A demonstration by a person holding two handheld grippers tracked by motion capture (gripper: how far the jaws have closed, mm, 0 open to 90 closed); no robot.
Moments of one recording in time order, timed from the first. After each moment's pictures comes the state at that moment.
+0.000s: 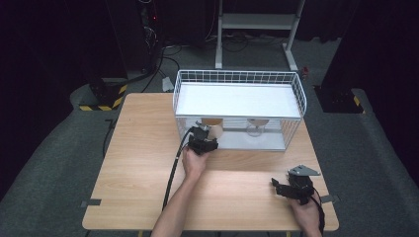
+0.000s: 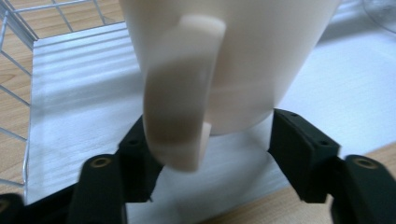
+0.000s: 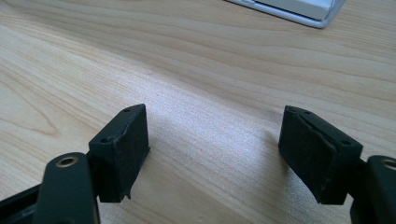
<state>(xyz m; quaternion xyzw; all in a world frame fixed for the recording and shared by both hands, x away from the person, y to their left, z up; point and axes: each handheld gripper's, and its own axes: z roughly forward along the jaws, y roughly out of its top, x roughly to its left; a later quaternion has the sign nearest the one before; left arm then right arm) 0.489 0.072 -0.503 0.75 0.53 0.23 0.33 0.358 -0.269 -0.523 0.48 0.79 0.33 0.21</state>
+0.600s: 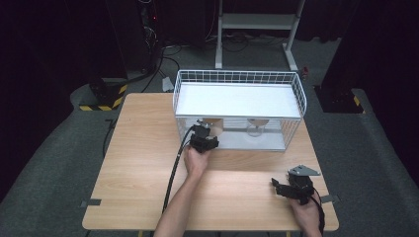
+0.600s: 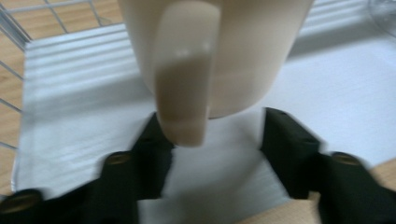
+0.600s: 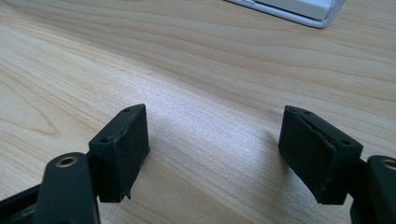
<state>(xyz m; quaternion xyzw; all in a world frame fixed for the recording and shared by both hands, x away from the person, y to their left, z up) 0.493 0.068 -0.501 0.75 0.54 0.22 0.32 0.358 -0.269 -0.524 0.48 0.79 0.33 0.21</state>
